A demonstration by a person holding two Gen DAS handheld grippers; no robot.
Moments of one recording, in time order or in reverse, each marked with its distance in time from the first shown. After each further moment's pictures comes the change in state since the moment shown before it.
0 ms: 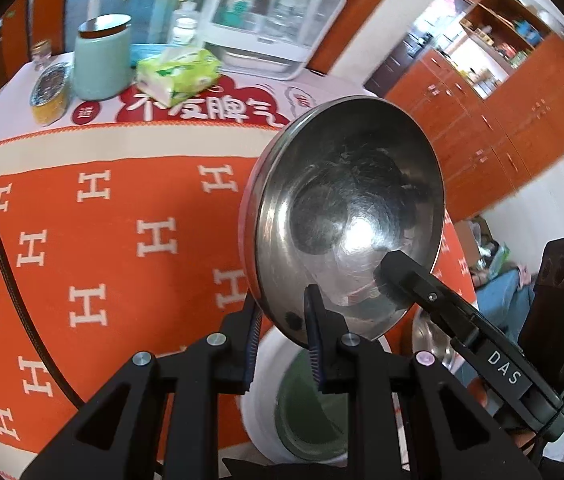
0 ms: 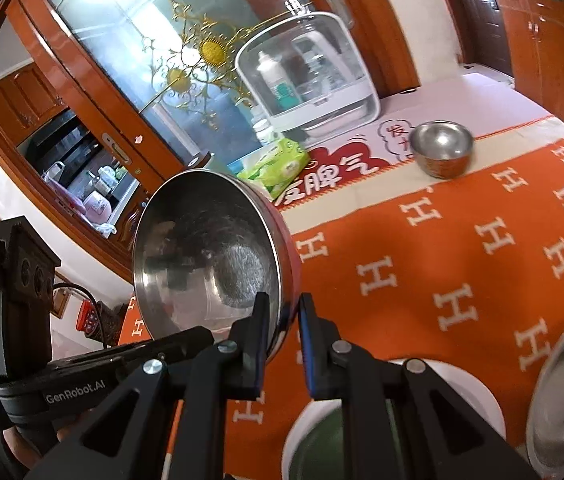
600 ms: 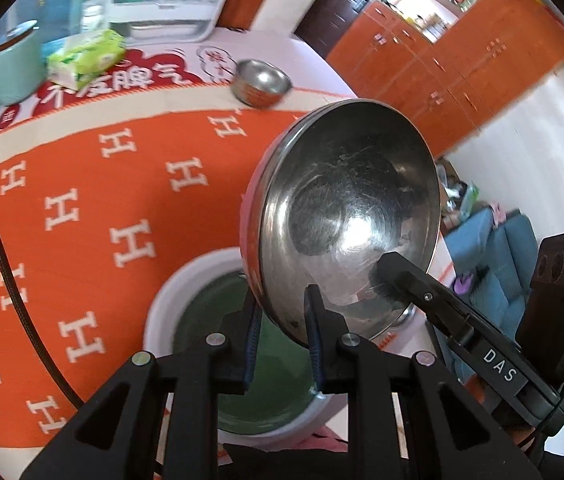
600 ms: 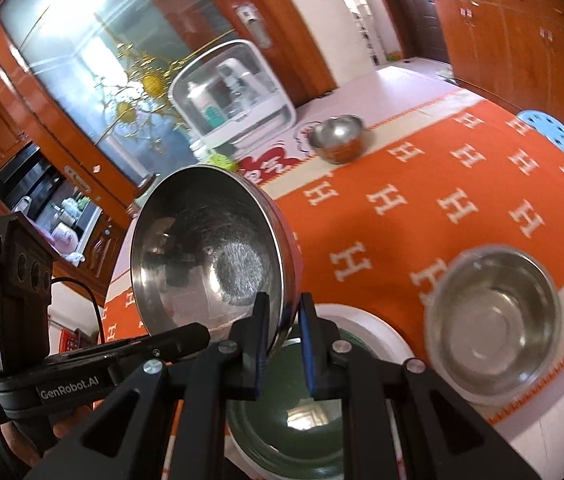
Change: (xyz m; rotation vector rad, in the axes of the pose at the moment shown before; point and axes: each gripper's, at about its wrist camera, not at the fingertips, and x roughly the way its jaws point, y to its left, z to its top) left arm 0.029 -0.096 -0.049 0.162 0.135 -0.108; right arm -0.082 -0.069 -0.049 0.147 -0.043 -0.144
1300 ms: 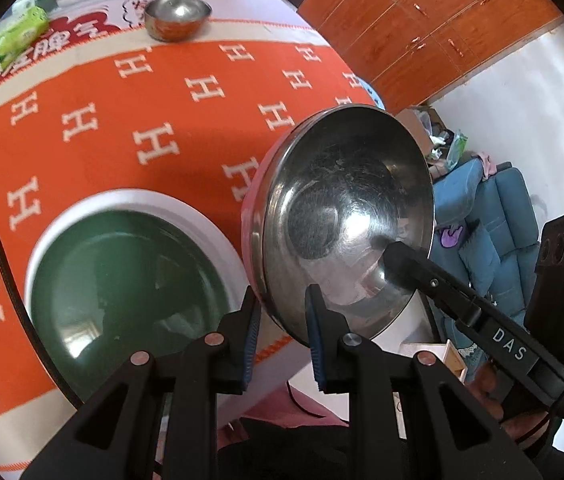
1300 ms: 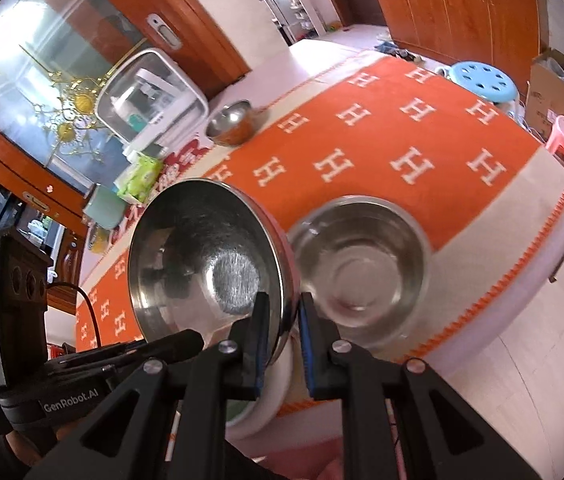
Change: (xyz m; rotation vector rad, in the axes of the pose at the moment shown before) left arm 0.078 -0.101 -0.025 0.034 0.174 -0.031; right arm -0.051 -0.112 -0.005 0.127 0.112 -0.119
